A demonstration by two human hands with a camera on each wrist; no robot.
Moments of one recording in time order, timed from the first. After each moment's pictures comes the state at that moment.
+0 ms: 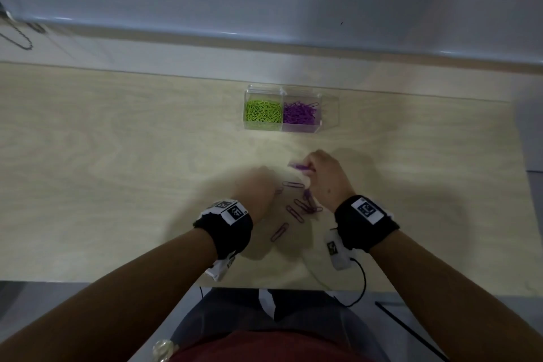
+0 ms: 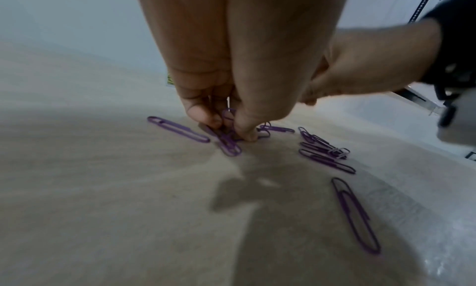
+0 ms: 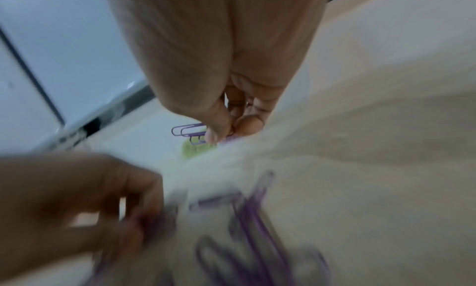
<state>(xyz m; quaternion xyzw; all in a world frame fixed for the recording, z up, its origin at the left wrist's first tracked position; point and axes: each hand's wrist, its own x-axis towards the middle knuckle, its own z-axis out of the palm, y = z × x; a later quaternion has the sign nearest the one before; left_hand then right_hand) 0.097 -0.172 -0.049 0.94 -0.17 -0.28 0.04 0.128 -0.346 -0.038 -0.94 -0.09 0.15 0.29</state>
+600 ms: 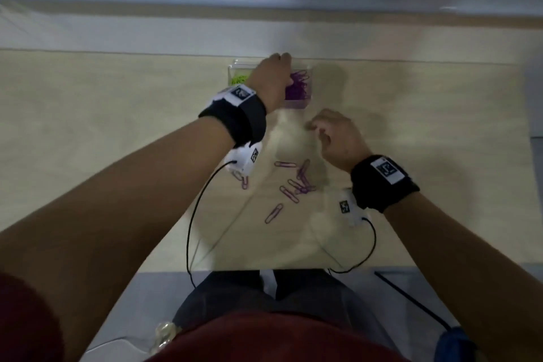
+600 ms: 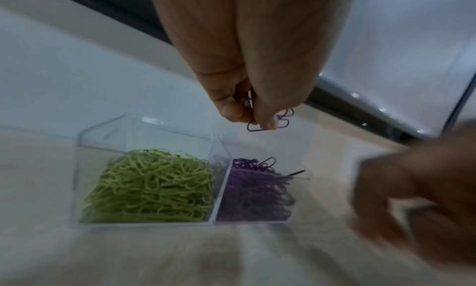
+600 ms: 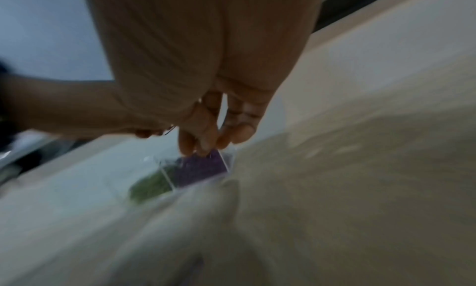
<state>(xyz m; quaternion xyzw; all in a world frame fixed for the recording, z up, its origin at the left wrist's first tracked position) 0.241 -0.212 0.017 0.96 -0.14 -0.16 0.20 0.155 -0.387 -0.032 -0.93 -0.17 0.11 0.30</state>
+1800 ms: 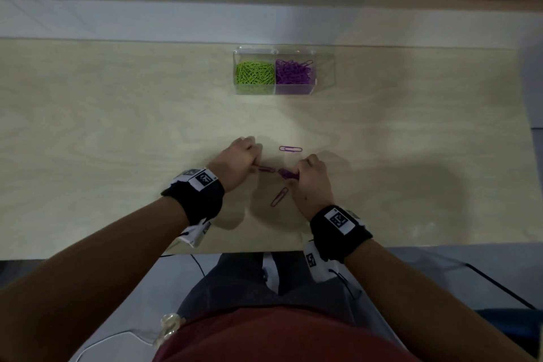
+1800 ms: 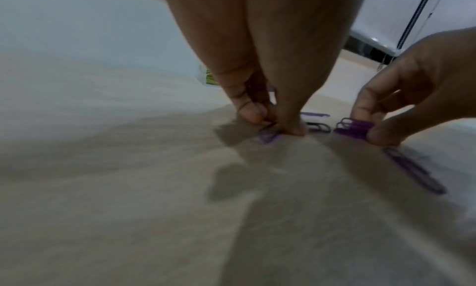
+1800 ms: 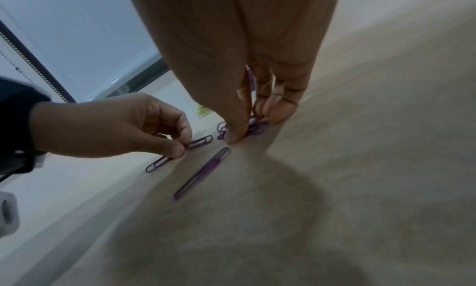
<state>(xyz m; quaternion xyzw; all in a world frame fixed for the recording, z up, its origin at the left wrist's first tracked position) 0.093 -0.121 -0.069 0.92 -0.25 -0.20 0.24 0.039 -0.312 -0.057 -0.95 0.02 0.19 0.26</state>
